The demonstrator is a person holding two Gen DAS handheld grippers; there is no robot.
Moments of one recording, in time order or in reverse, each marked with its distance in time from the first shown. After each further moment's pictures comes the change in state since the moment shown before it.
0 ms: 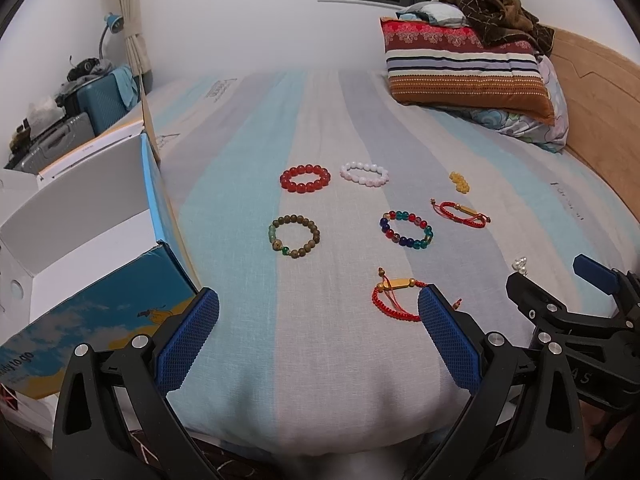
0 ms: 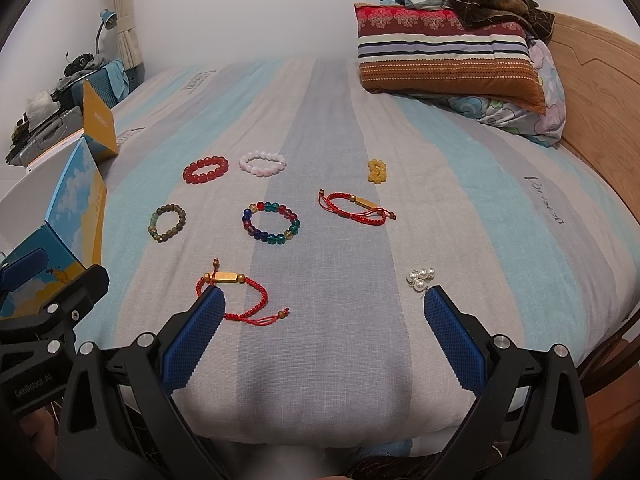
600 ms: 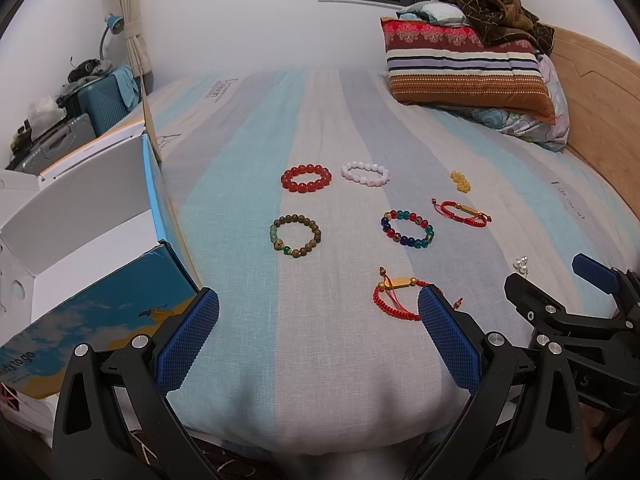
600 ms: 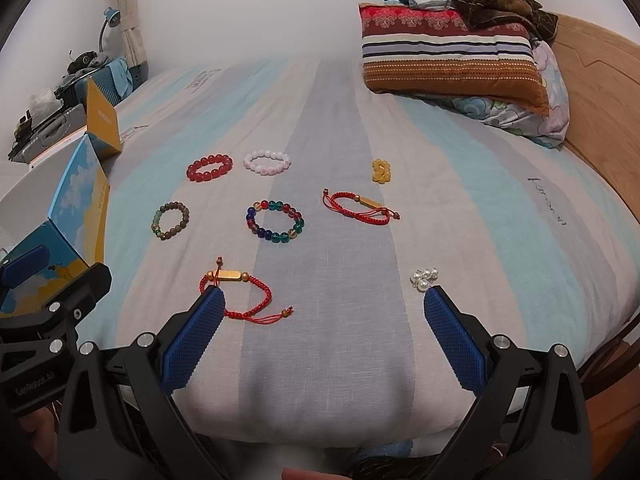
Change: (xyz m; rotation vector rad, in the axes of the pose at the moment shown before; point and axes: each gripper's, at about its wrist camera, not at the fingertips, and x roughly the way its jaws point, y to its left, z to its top) left arm 0.000 0.001 -0.001 0.000 0.000 0.002; right arm 0.000 0.003 -0.001 -0.006 0.000 0.010
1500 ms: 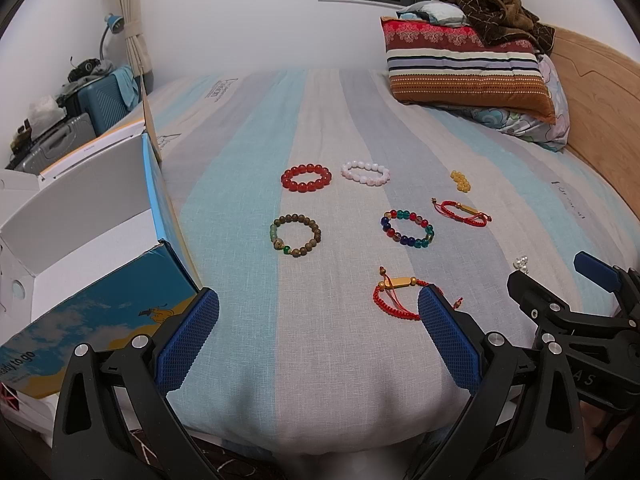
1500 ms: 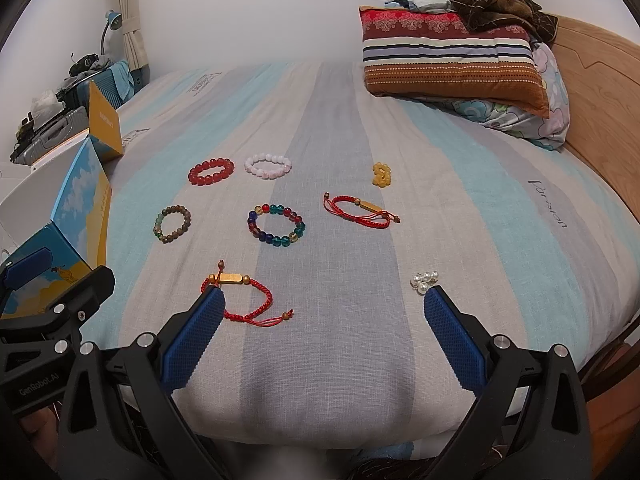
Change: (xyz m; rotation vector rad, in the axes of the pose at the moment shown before) left arm 0.000 0.000 -0.005 0.002 0.001 0.000; right arm -0.002 0.000 0.000 -0.002 -0.010 0.007
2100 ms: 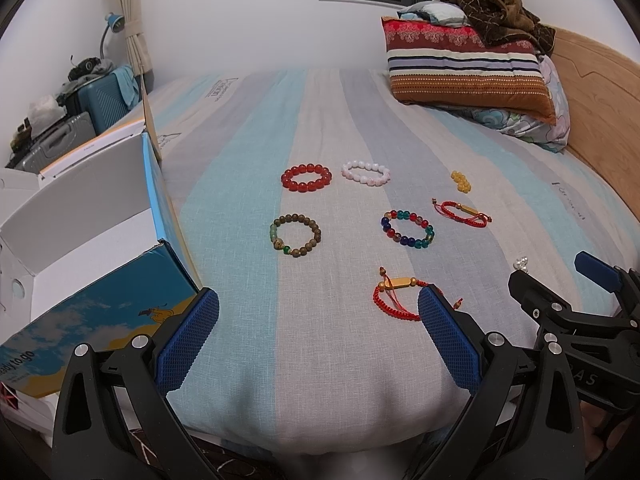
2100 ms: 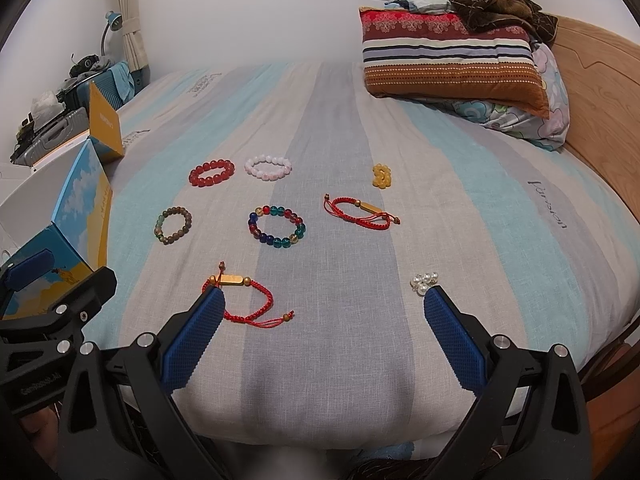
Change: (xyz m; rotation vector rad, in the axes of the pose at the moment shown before) left arm 0.001 0.002 0.004 -0.002 0.001 -0.001; right arm -0.001 -0.001 0.001 0.001 -0.004 0.001
